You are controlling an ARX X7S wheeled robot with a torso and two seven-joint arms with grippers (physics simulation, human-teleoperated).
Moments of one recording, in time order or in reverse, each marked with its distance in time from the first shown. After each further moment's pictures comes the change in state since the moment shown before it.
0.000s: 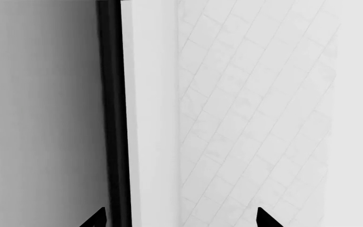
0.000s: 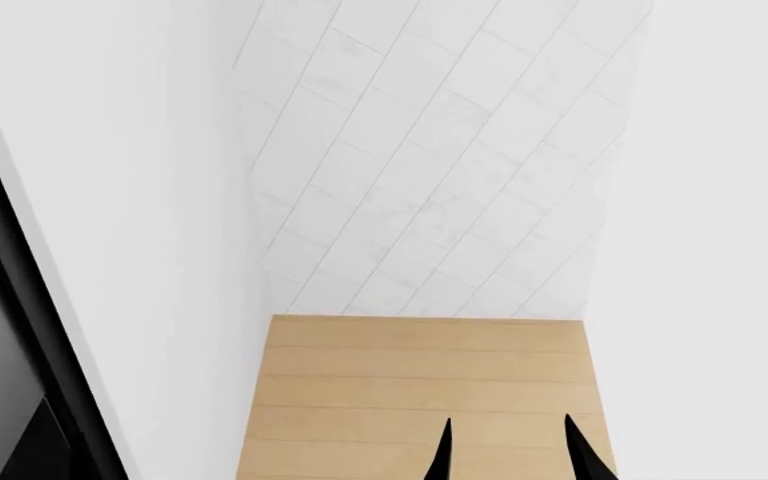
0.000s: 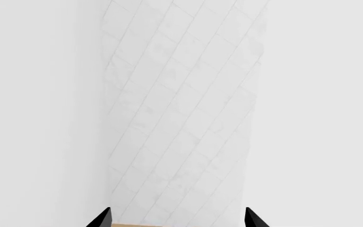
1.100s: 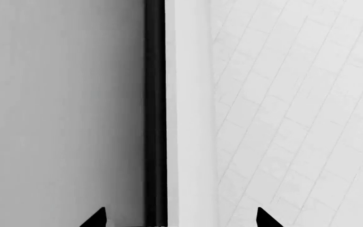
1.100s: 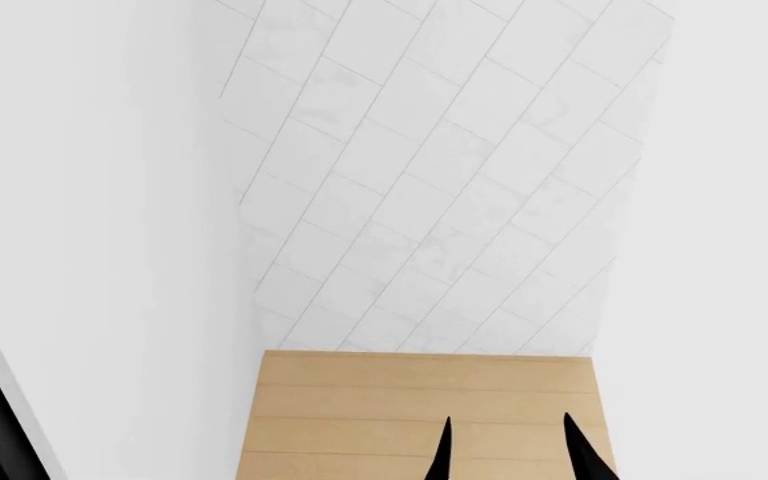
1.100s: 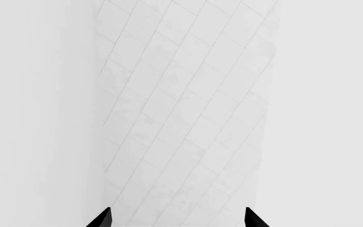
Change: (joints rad) left arm 0.223 -0.154 -0.213 0.642 -0.027 -0.196 -0.172; right arm 0.006 0.021 -0.015 0.020 0.035 -0.041 -0.001
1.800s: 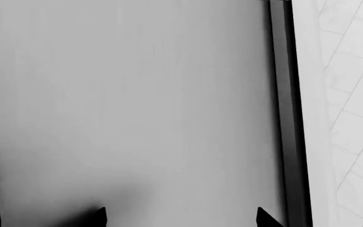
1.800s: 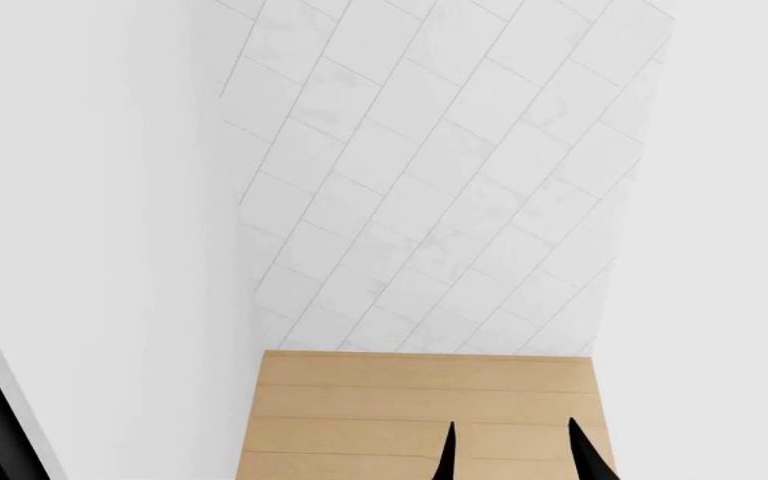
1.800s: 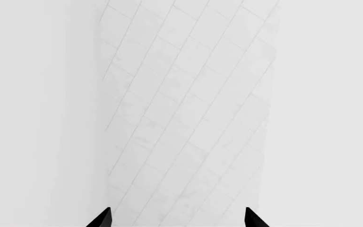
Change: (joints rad) left arm -0.172 -0.523 -0.320 -0.085 -0.575 -0.262 -0.450; right arm -0.023 0.021 0.000 -0.011 0.025 -0.036 -0.004
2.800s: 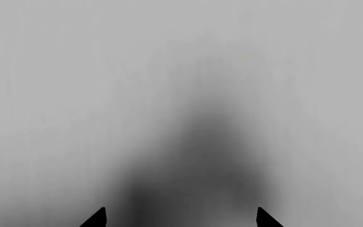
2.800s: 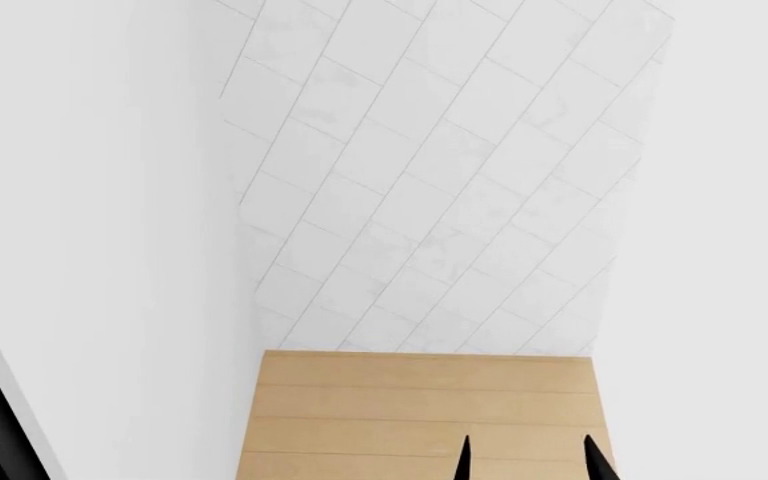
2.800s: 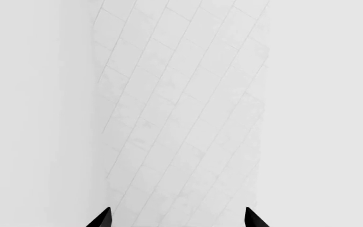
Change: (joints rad) left arm -0.765 -0.111 0.371 -0.460 -0.140 -0.296 -0.036; right arm -0.045 0.020 0.008 -0.003 0.025 -0.055 0.012
